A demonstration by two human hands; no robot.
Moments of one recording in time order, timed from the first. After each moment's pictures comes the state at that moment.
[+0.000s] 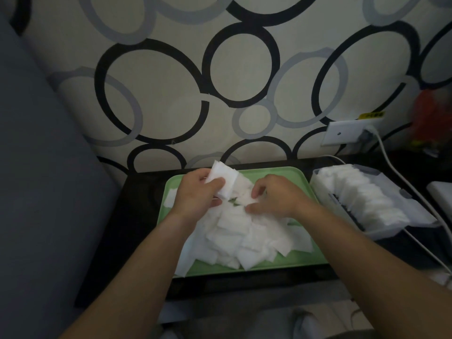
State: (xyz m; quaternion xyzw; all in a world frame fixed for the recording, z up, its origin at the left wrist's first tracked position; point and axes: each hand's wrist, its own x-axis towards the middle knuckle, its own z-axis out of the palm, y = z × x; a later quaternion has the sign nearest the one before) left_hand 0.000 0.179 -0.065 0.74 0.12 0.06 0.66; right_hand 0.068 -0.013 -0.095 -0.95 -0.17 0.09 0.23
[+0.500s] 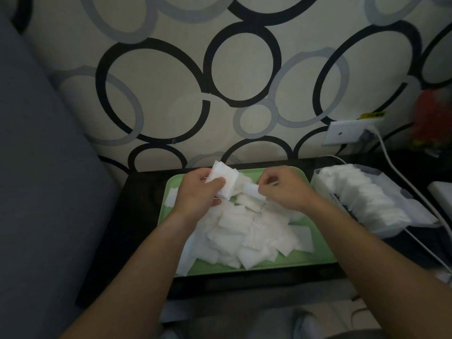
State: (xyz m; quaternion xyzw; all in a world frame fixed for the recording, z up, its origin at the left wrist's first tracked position) left_hand 0.005 0.183 -0.070 0.74 0.14 0.05 0.65; right_hand 0.066 -0.021 -0.083 -0.90 -0.16 0.03 0.41
